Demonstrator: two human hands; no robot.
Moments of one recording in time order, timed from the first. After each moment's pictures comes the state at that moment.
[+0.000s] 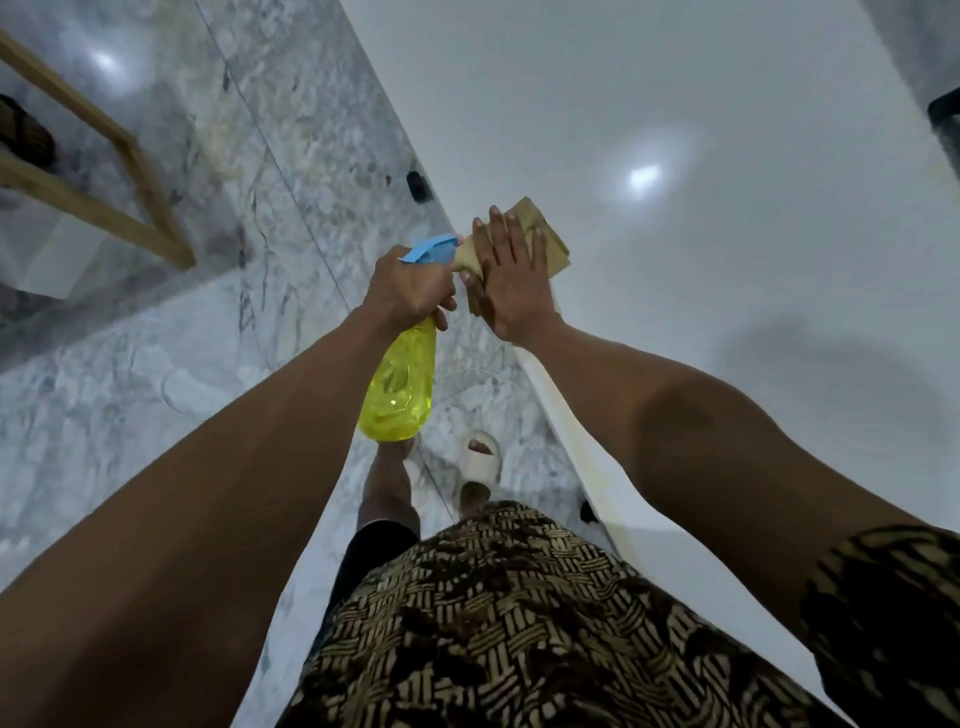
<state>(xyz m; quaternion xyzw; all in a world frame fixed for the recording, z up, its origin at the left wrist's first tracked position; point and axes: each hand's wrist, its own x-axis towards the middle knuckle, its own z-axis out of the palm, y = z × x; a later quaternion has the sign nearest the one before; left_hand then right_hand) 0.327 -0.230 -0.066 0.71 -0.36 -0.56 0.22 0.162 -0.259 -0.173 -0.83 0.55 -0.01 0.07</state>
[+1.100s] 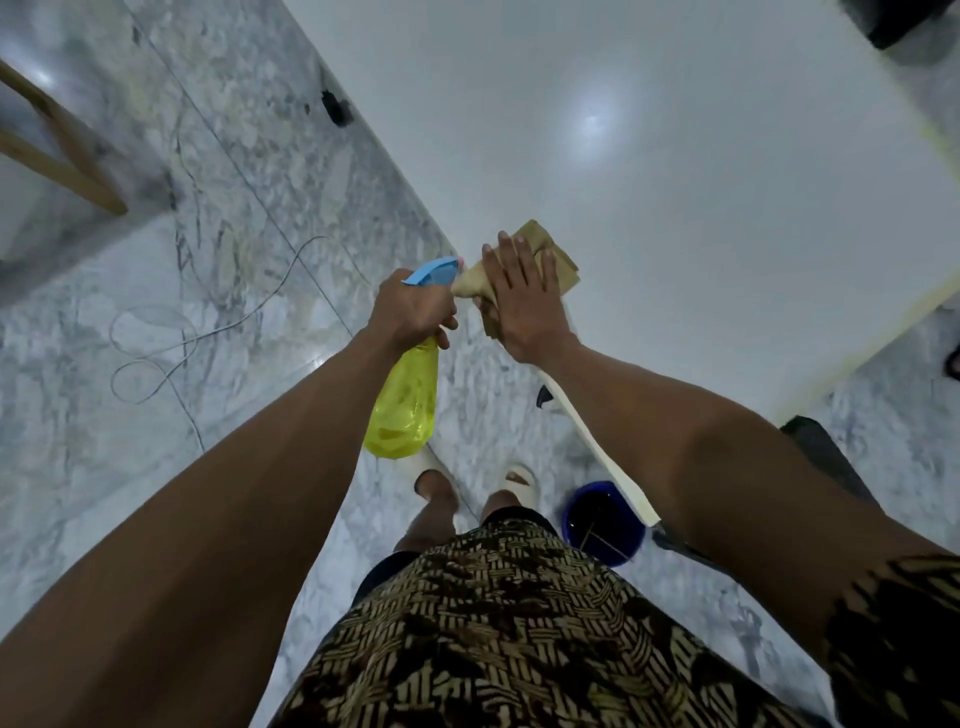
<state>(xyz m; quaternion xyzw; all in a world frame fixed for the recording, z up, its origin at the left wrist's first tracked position) 0.143 0.084 -0.062 0.69 -0.39 -0.58 0.18 -0.044 0.081 -0.172 -0.81 0.58 -0.03 0.04</state>
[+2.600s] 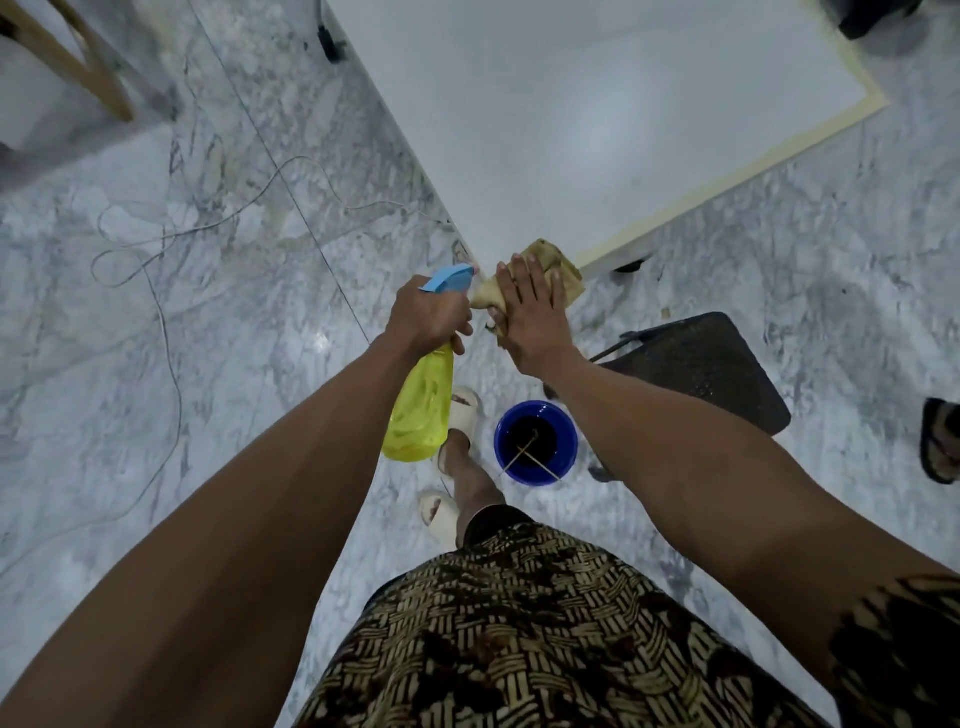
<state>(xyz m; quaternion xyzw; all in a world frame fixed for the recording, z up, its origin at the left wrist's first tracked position) -0.064 0.408 -0.054 0.71 -0.38 -0.55 0.21 -0.239 0.393 -0.162 -0.81 0.58 0.00 0.10</state>
